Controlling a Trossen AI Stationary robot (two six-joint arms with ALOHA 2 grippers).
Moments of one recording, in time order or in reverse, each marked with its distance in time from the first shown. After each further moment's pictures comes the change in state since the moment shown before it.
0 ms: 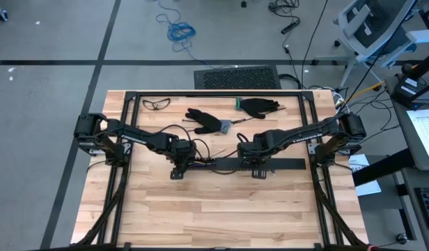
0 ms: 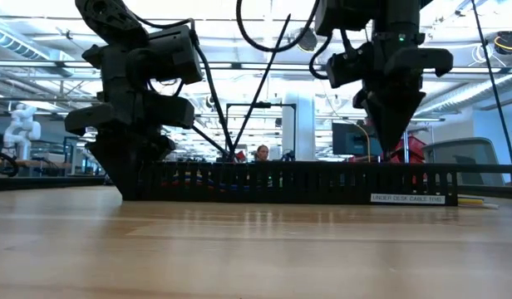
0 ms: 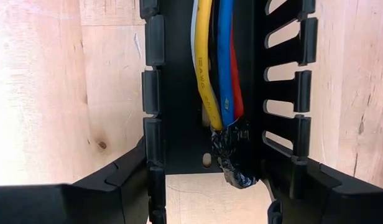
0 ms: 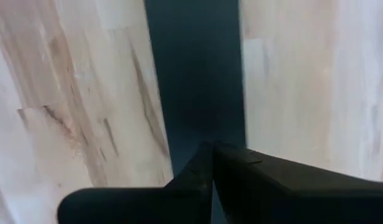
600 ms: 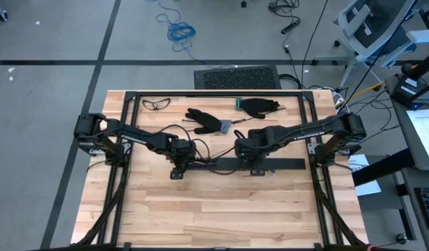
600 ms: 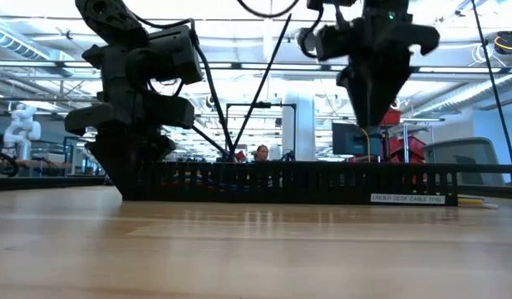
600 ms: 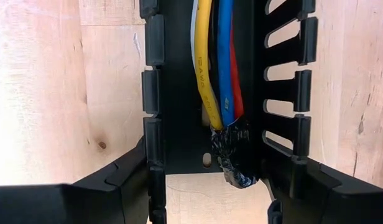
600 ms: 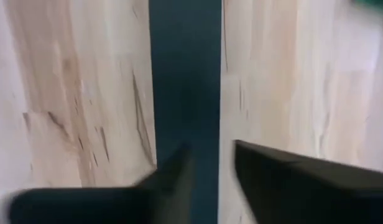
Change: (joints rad) left arm 0.000 0.000 0.000 -0.002 0.002 0.000; right arm 0.000 -0.002 0.117 -0.059 0.053 -0.124
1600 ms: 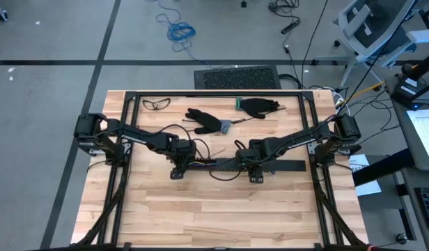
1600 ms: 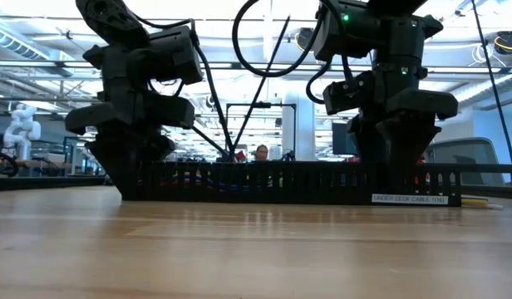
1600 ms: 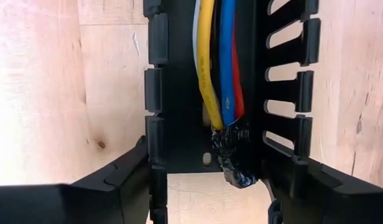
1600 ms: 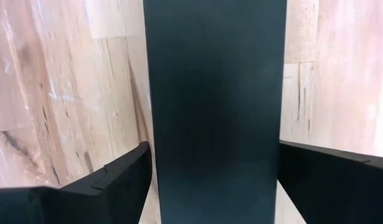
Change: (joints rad) left arm 0.000 0.000 0.001 -0.005 0.014 -0.001; right arm 0.030 0.064 -0.241 0.305 -0.027 0.083
